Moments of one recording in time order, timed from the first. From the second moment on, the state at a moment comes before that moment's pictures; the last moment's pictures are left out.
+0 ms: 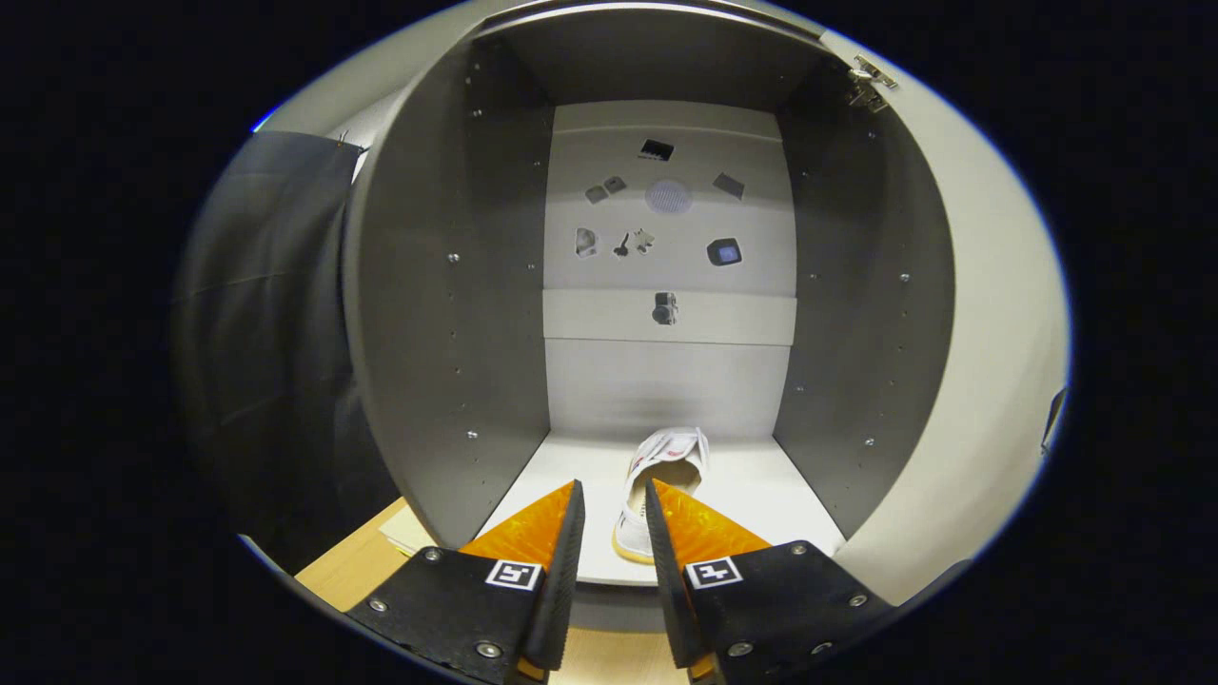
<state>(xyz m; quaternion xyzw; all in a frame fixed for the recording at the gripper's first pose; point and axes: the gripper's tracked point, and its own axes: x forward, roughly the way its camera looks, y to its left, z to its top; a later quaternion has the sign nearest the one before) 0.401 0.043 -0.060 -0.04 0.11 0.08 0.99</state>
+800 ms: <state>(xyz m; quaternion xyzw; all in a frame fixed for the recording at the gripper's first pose) 0.166 0.008 0.021 -0.04 0.05 0.06 1.00</state>
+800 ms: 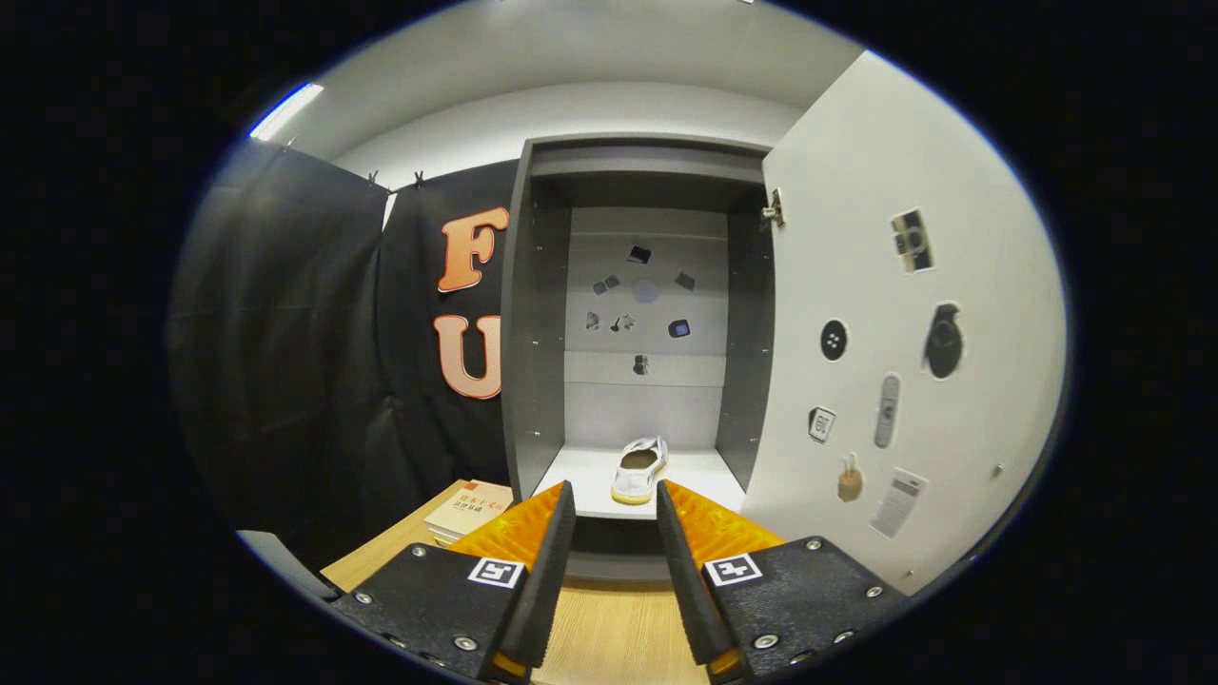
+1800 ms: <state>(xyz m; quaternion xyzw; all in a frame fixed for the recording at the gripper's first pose) 0.032 -0.220 0.026 -0.01 0.04 -0.13 0.99</state>
